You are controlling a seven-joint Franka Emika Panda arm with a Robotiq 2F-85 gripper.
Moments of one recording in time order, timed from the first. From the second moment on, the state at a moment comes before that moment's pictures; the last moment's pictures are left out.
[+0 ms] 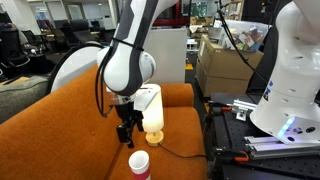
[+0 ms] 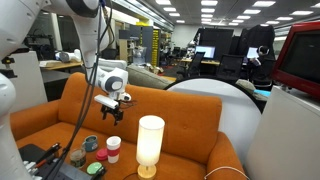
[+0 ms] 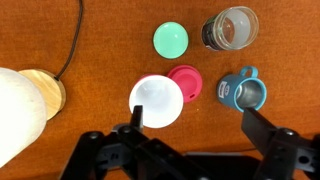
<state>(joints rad) 0.06 0.62 0.12 -2.16 0.19 2.59 -0.05</state>
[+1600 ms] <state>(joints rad) 0.09 0.78 0.12 -2.06 0.13 2.62 -0.03</state>
